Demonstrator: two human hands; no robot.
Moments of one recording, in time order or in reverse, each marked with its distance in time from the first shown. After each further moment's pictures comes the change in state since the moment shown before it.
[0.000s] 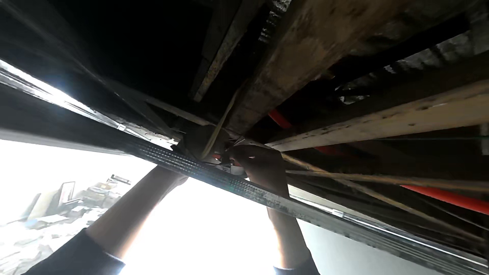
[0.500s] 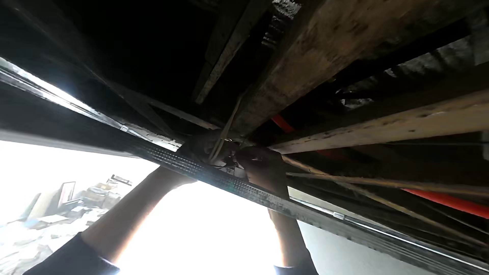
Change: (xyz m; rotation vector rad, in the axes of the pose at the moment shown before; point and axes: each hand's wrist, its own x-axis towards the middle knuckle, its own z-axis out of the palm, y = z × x) left_hand -0.008 0.007 -0.001 -0.267 -0.169 0.057; right_hand 0.001 0.004 0.002 0.018 0.040 0.004
